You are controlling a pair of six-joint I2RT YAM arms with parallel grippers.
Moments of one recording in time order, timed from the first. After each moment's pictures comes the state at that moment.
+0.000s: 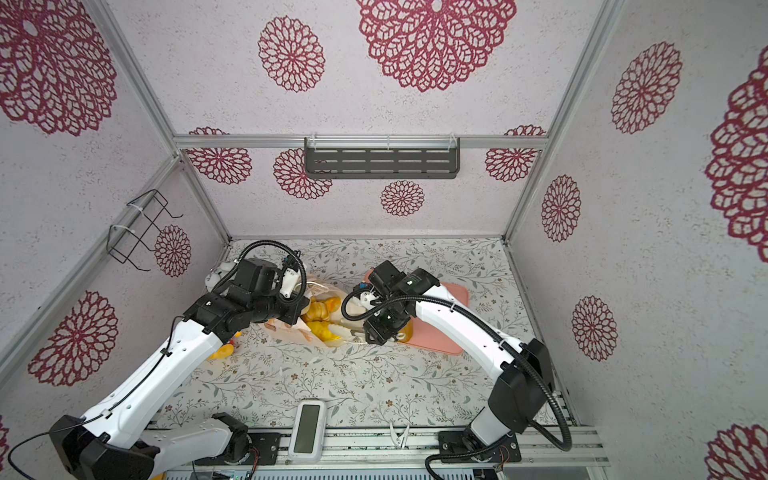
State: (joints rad) left arm -0.47 1.20 1.19 -0.79 0.13 -0.10; right arm 0.76 1.58 1.50 -1.17 -0.27 -0.05
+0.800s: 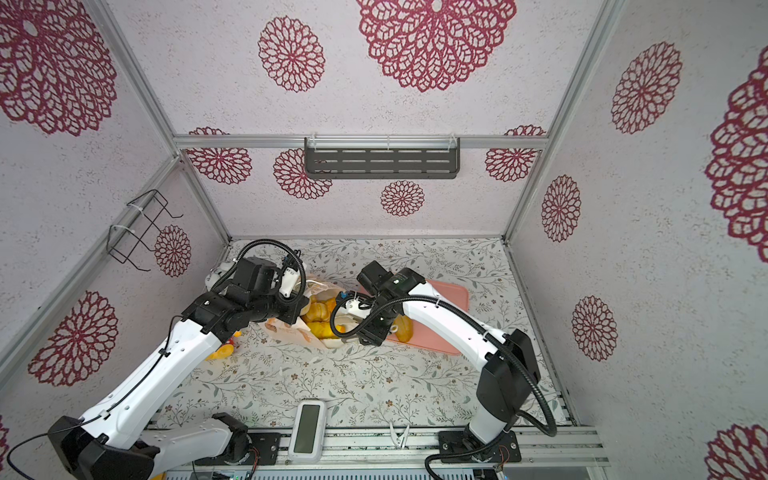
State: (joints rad) left arm -0.47 1.20 1.21 -0.81 0.13 -0.08; right arm 0.80 1.67 1.56 -1.14 -0.23 -0.39
